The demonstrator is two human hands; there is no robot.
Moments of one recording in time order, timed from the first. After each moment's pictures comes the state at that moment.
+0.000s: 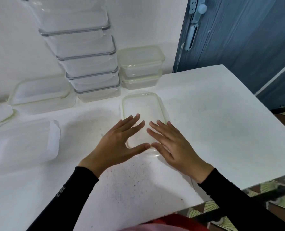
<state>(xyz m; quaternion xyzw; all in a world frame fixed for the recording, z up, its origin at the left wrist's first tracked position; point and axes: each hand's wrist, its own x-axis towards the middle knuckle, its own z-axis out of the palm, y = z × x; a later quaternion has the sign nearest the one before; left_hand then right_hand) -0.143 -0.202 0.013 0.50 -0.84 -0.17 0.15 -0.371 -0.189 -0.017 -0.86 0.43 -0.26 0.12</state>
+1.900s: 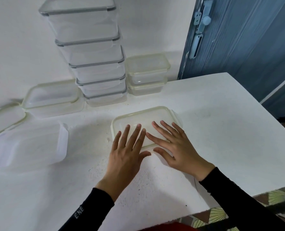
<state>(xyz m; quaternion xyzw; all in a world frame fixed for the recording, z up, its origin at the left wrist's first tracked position) -0.156 -0.171 -0.019 0.55 -0.82 0.08 0.12 -0.370 -0.207 -0.025 -0.89 0.42 -0.19 0.02</state>
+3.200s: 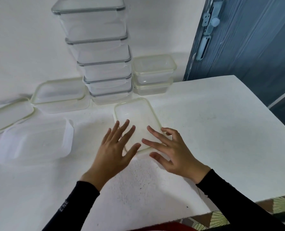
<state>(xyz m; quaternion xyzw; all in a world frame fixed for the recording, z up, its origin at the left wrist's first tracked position) -0.117 -0.175 -0.007 0.57 -0.79 -0.07 0.21 -0.353 -0.199 -0.025 -0.89 0.39 -0.24 0.09</state>
